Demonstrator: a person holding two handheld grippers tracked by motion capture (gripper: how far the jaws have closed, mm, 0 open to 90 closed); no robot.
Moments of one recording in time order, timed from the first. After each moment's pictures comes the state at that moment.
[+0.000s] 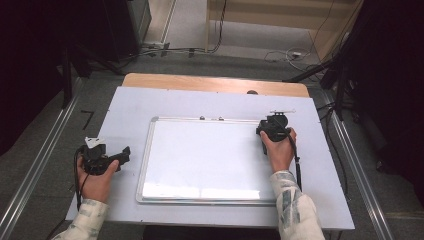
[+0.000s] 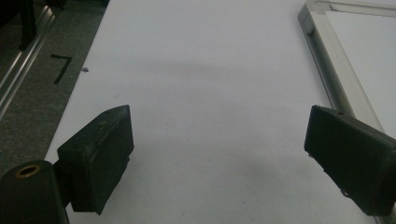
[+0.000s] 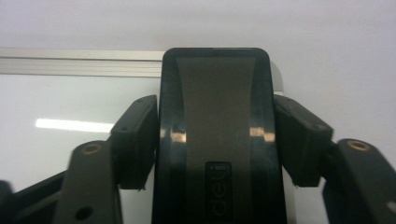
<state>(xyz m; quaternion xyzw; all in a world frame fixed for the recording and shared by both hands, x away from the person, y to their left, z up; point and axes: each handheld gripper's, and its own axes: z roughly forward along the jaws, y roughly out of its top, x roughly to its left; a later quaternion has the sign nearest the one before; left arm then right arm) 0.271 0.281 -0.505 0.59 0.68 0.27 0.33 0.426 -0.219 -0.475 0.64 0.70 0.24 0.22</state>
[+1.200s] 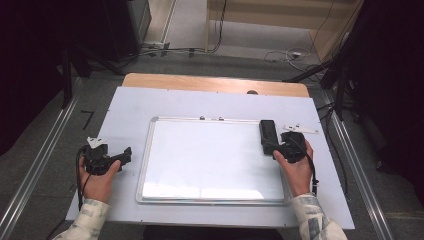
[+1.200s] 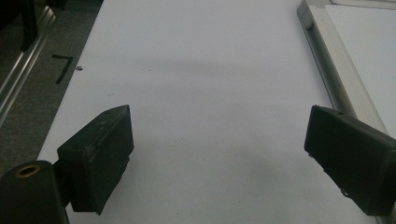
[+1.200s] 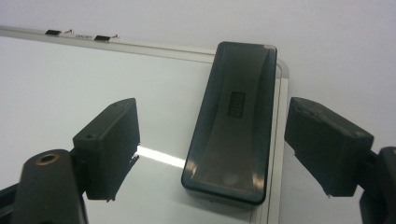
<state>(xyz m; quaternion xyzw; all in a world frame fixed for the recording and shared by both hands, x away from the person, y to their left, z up) 0.272 0.276 -0.506 0.60 0.68 0.27 0.32 0.348 -0.250 -0.452 0.54 0.73 0.36 0.22</state>
